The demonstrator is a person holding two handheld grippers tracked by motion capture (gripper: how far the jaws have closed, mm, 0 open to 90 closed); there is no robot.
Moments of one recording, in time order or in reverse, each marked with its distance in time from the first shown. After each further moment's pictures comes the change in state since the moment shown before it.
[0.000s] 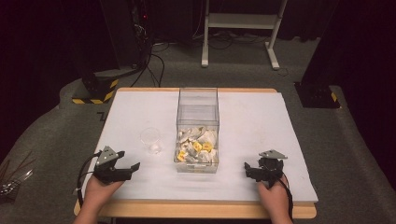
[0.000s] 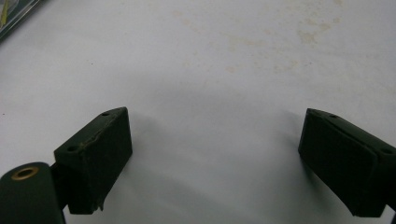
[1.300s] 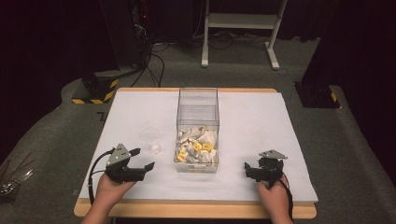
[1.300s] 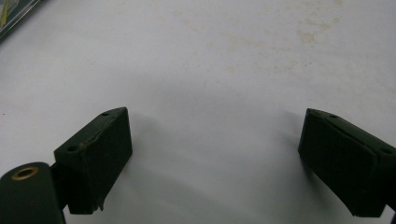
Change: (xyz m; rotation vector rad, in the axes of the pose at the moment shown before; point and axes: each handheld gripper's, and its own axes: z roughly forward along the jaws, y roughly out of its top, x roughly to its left) left arm -0.043 0.038 0.002 -0.075 -0.116 0.070; right arm 0.000 0.000 0.000 0.000 0.000 0.000
